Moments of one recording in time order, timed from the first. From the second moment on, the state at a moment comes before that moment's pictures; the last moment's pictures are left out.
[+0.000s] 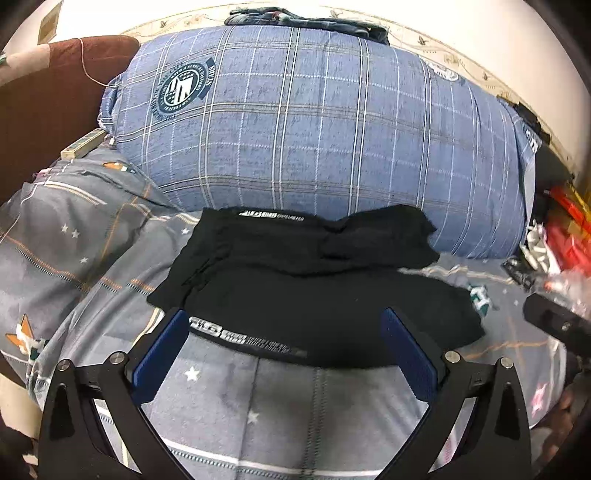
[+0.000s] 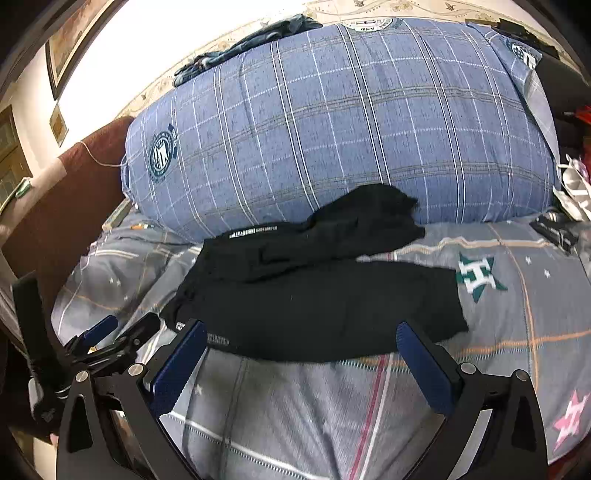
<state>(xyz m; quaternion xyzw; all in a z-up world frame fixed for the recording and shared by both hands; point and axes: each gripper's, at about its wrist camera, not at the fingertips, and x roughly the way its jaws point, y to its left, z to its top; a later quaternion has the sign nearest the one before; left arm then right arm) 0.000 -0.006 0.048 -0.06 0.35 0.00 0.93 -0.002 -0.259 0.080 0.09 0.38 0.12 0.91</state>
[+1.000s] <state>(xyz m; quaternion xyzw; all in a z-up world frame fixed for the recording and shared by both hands) 0.131 -0.008 -0.001 -0.16 0.47 -0.03 0.87 0.293 -0.329 -0.010 0.09 0.49 0.01 0.86</state>
